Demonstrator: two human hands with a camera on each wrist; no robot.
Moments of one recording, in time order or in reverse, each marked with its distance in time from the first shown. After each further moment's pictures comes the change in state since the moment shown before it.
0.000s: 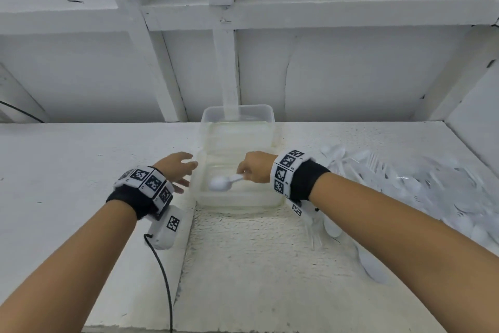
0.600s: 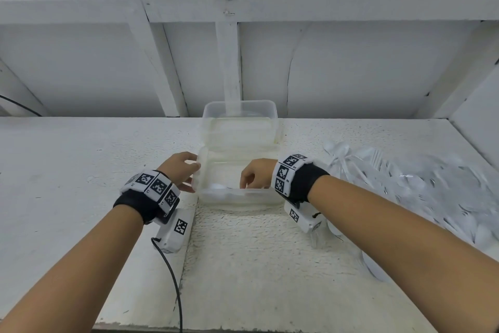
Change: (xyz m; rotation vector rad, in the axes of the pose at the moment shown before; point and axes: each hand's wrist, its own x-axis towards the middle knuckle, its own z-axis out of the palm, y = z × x) left_hand 0.003 -0.008 0.013 -0.190 0.024 0.034; right_hand 0.007 0.008 0.020 0.277 -0.102 0.018
